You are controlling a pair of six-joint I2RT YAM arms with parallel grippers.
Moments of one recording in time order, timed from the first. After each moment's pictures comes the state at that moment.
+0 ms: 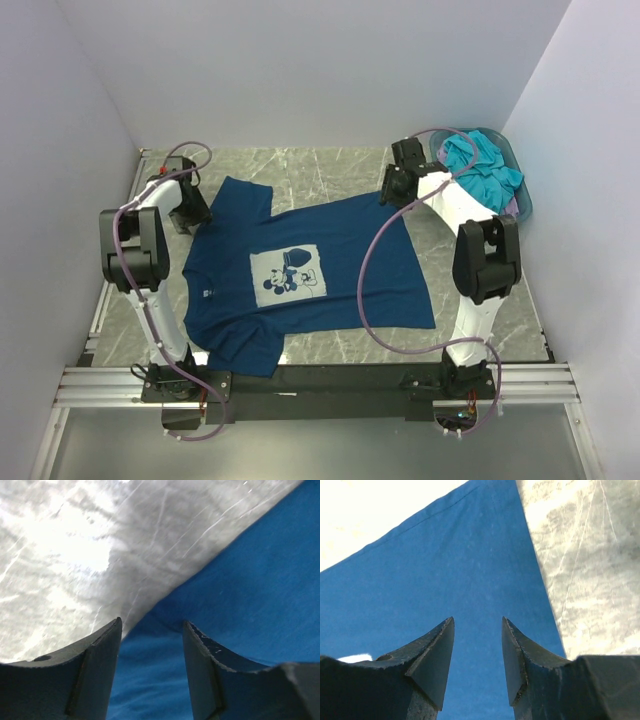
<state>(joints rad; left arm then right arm) 0.08 2.00 1.45 -0.62 -0.13 -0.43 0.23 1.91 1.54 -0.61 0.09 0.43</state>
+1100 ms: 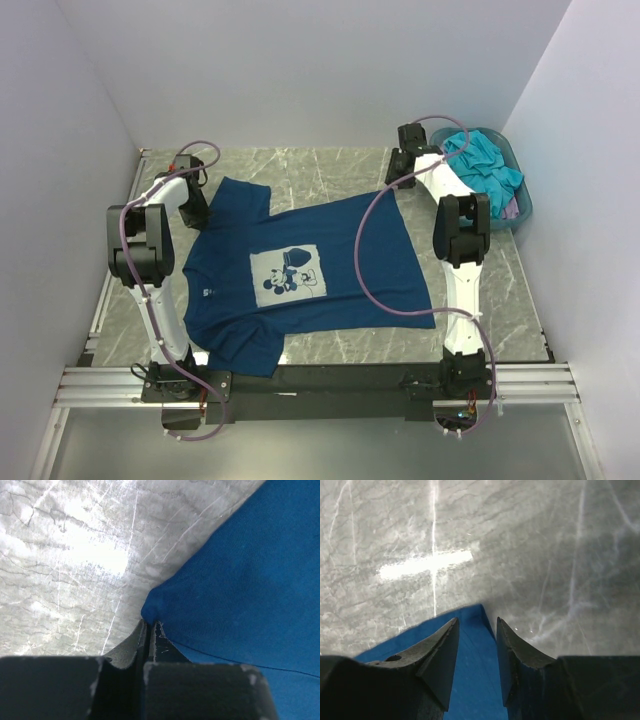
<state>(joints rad) 0.04 2.07 1.51 -0.64 -0.14 -0.41 0.13 2.37 2.04 -0.61 0.08 0.35</state>
